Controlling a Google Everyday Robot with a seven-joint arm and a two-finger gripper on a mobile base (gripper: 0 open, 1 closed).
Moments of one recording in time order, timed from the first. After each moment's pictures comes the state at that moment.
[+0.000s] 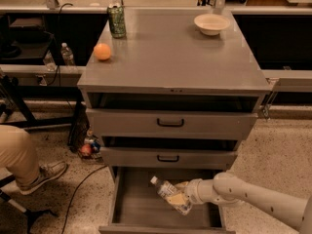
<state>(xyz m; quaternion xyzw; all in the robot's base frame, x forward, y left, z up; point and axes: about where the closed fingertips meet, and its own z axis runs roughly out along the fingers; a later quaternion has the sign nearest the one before) 0.511 -0.086 0.320 -0.37 0.83 0.30 0.29</state>
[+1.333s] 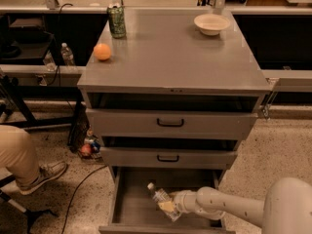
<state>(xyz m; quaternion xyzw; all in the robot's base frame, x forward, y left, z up) 0.526 -0.058 0.200 -0.30 0.87 0.27 0.28</state>
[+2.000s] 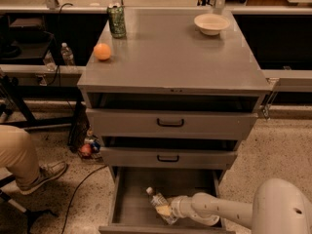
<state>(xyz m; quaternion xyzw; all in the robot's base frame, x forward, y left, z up) 0.521 -0.048 0.157 -0.26 0.89 0.27 0.27</state>
